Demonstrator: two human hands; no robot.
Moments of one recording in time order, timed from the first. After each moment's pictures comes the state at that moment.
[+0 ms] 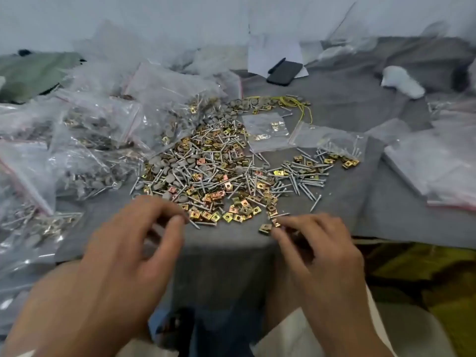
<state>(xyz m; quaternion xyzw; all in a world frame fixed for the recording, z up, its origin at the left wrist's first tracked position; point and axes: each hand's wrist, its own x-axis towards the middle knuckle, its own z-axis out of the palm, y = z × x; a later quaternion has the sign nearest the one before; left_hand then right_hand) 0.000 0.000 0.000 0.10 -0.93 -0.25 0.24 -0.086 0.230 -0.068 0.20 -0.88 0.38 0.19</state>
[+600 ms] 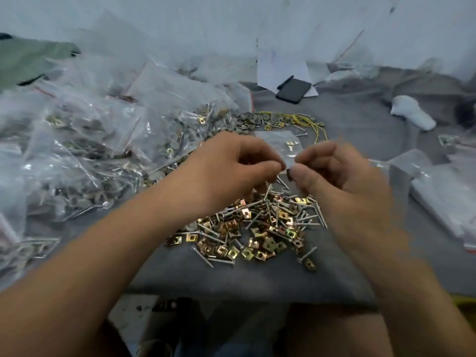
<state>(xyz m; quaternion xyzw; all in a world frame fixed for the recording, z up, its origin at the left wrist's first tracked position) -0.166 -0.026 0.009 -0.08 -0.85 -0.52 0.04 -0.187 0.177 -0.005 0.22 -0.74 0.63 0.04</state>
